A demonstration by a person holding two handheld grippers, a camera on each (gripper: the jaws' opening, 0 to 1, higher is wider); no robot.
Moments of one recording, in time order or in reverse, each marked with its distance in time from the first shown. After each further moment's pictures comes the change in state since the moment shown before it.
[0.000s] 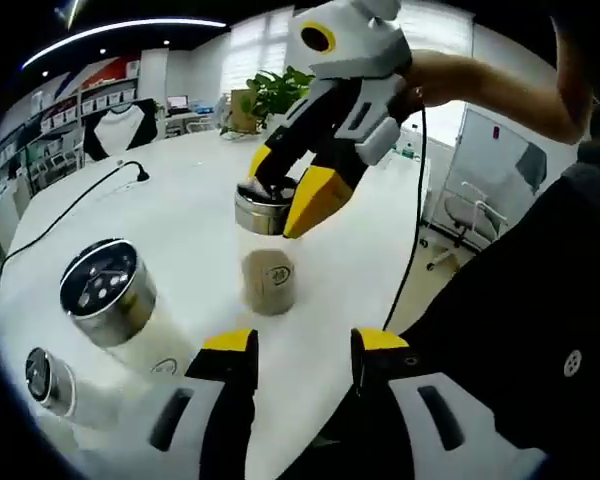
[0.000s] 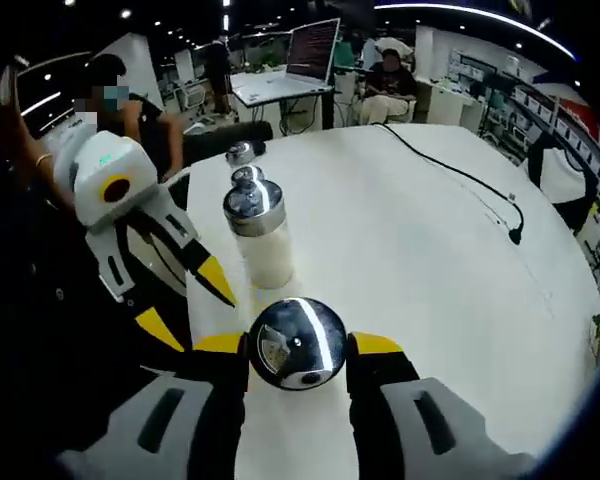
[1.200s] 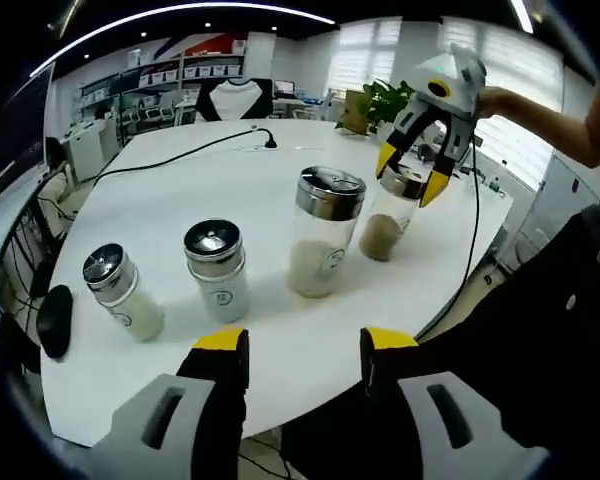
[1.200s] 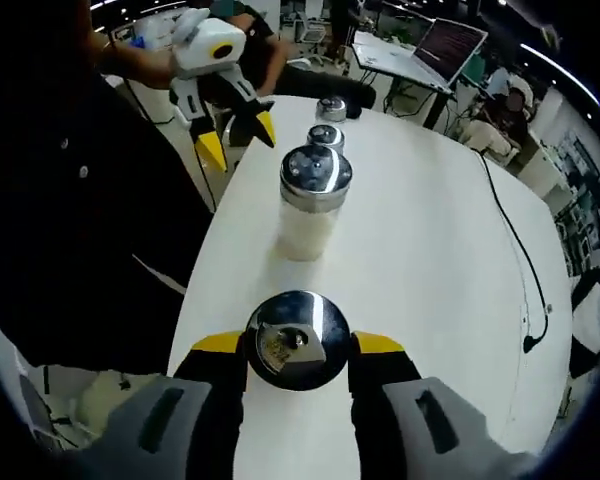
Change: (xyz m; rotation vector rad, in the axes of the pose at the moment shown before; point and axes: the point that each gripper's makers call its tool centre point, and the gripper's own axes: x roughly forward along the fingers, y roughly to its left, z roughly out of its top) left arm -0.095 0.081 -0.049 -0.208 -0.005 0.331; right arm 0.009 -0.005 -0.001 -0.417 0.191 0.161
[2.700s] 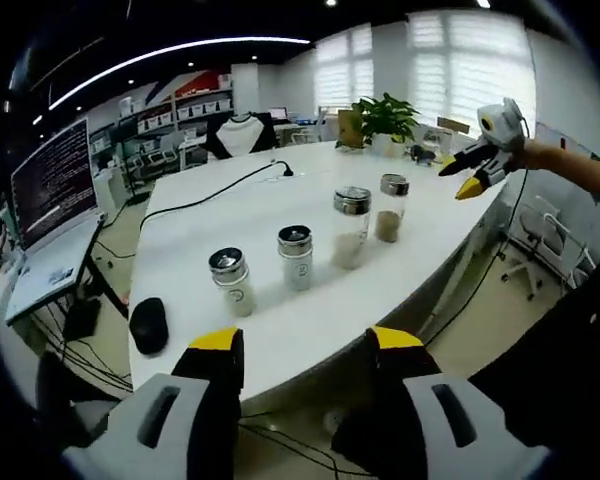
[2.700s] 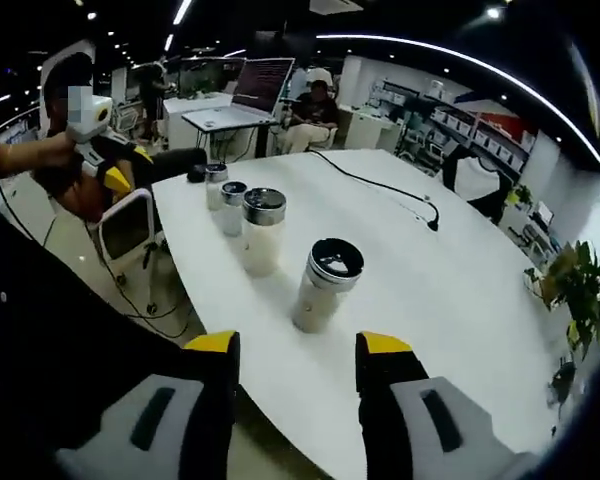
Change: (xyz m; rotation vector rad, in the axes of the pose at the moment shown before) left arm -0.144 0.036 -0.020 0.178 -0.099 0.067; right arm -0.061 0.108 -0.006 0.593 -0.263 -0.596
